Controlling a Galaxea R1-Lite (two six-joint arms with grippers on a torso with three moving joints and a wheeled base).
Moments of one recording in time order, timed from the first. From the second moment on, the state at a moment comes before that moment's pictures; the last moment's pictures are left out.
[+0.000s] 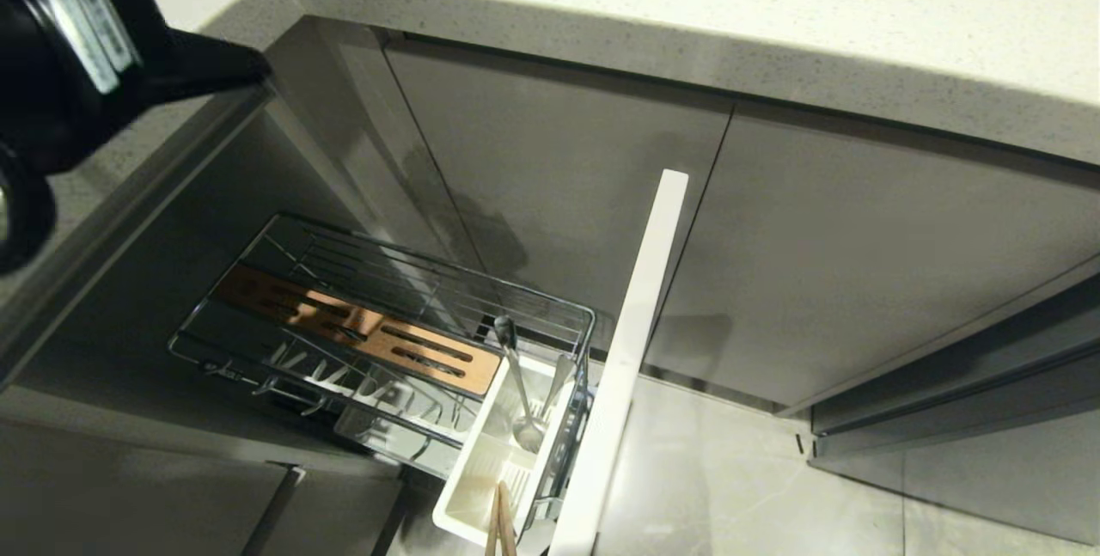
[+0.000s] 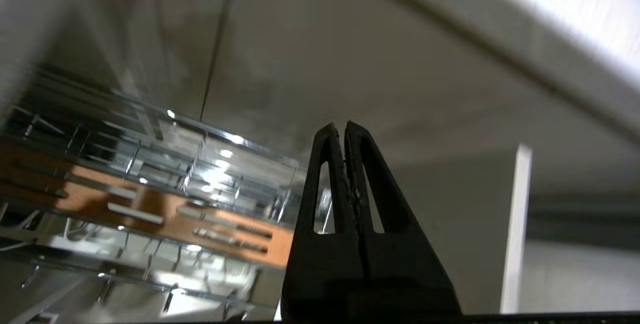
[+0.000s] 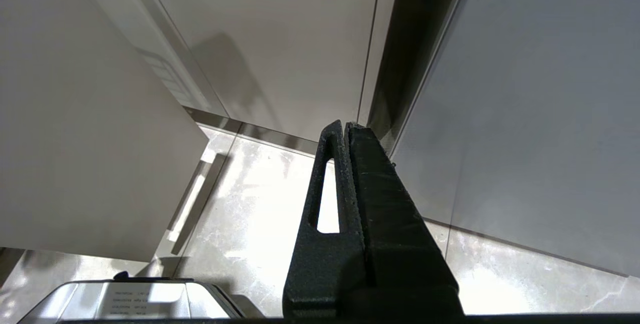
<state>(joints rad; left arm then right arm) -0.86 1.22 -1.39 0.28 0.60 -0.35 0.00 0.00 0.00 -0.08 0.00 0.02</state>
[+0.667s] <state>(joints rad) -1.03 1.36 -1.22 0.53 0.55 -0.29 0.00 0.00 0.00 -0.08 0.00 0.02</state>
